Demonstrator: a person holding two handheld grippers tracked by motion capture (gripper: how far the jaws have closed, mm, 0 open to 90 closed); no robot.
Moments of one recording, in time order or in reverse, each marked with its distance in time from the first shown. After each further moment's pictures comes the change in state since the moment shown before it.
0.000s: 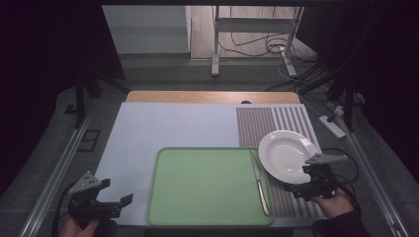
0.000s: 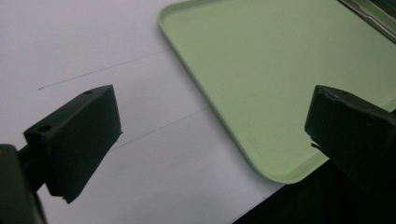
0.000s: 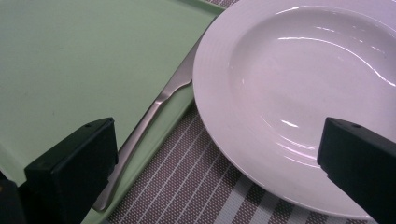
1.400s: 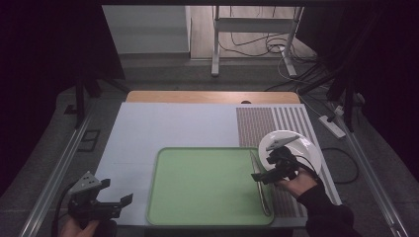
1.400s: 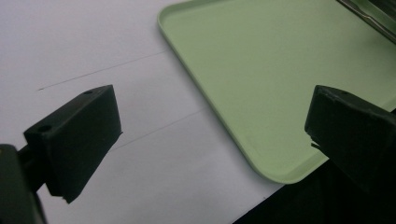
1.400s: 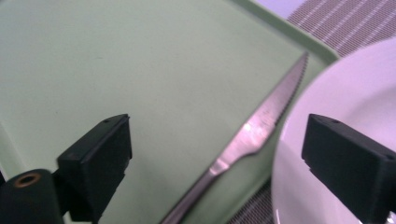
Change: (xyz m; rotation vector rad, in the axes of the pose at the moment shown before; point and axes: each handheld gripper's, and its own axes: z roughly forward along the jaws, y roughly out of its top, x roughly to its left) left arm 0.000 0.000 0.000 -0.003 -0.001 0.003; right arm 0.030 0.058 0.070 0.136 0.163 -0.140
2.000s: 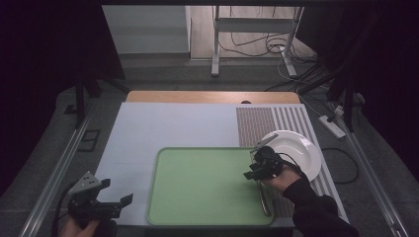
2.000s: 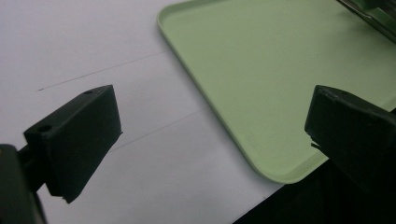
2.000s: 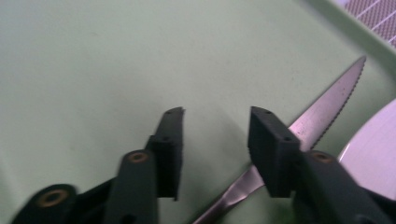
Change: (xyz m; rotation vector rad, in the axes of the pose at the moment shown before) left arm 0.000 0.000 0.000 0.001 0.000 0.002; right arm 0.009 0.018 0.037 0.127 0.043 -0.087
